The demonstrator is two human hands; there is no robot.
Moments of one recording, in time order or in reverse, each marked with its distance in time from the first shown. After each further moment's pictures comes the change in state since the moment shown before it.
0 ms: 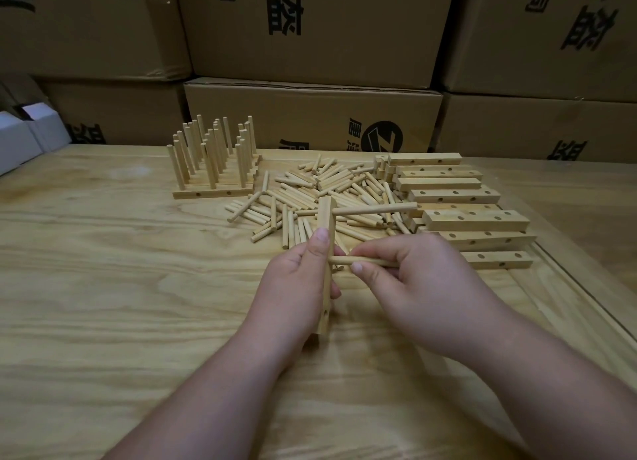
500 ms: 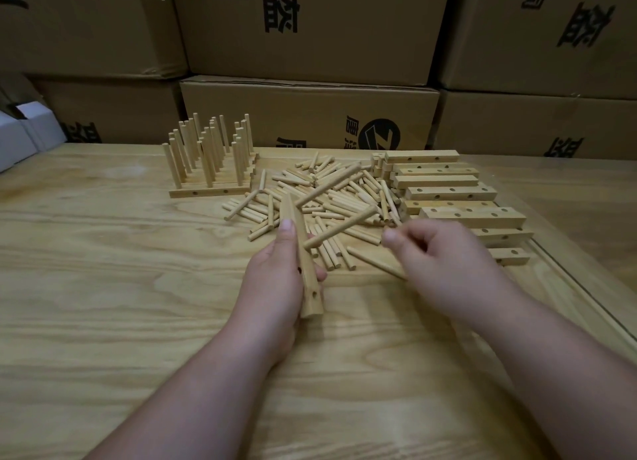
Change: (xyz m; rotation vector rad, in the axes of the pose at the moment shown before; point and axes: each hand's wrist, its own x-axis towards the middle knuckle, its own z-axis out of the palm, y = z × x) left_hand 0.009 0.004 -0.003 -0.269 0.167 -0.221; right_hand 0.013 0.035 -0.011 0.029 0.054 0.203
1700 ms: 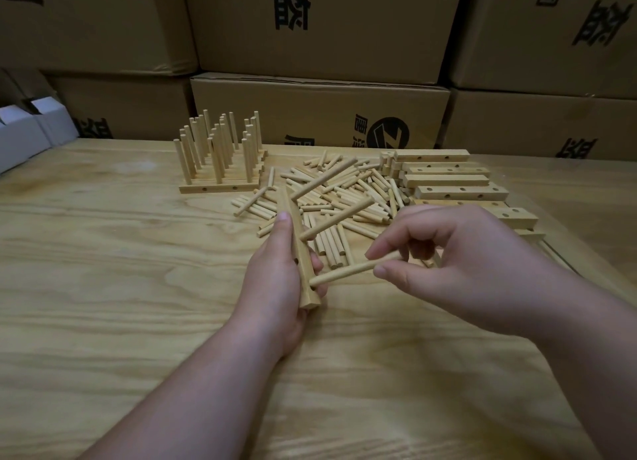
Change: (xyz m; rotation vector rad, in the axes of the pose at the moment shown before) left_hand 0.002 0.006 -0.001 -0.296 -0.012 -0.062; right_hand -0.016 -0.042 -0.033 0.106 -0.290 -0.288
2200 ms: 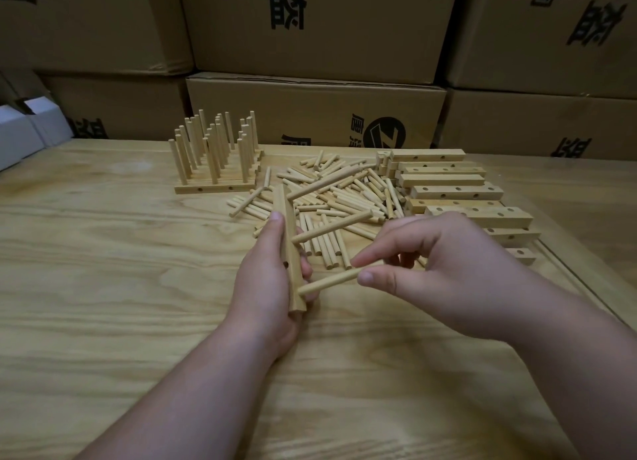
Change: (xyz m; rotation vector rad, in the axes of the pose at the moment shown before) left_hand -0.003 0.001 -0.003 -0.059 -0.029 0.007; right_hand 0.002 0.004 0.011 0.048 -0.014 -0.009
